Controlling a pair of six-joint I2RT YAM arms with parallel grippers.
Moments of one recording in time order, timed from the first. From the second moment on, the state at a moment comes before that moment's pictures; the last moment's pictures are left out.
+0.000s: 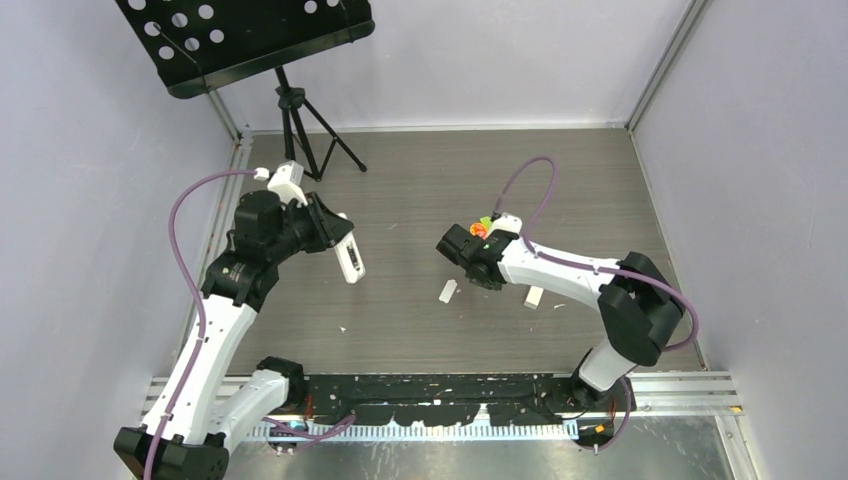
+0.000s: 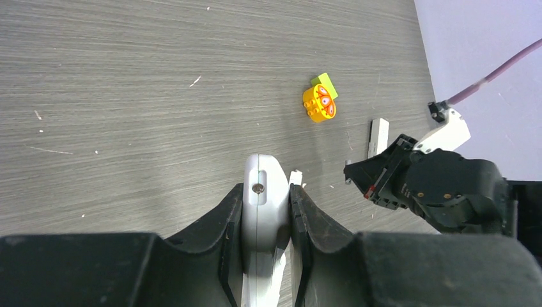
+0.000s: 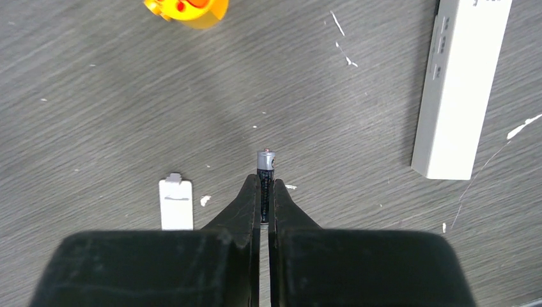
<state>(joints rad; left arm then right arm) -0.24 0.87 0.97 -0.52 0.26 -0.50 0.87 1.59 1.07 -0.81 0.62 1.22</state>
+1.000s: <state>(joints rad) -0.24 0.89 0.97 -0.52 0.25 -0.50 0.77 1.48 1.06 -0.64 0.34 0.41</state>
